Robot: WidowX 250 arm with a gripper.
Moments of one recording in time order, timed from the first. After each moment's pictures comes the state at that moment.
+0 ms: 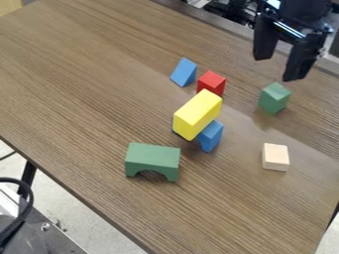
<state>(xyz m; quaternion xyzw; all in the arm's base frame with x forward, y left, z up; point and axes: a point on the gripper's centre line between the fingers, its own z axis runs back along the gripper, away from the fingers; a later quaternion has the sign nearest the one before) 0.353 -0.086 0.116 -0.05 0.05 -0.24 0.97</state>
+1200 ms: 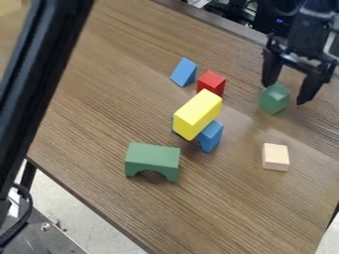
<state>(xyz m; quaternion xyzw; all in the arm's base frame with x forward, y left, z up) 0.400 -0.090 0.056 -0.04 0.09 -0.10 0.99</state>
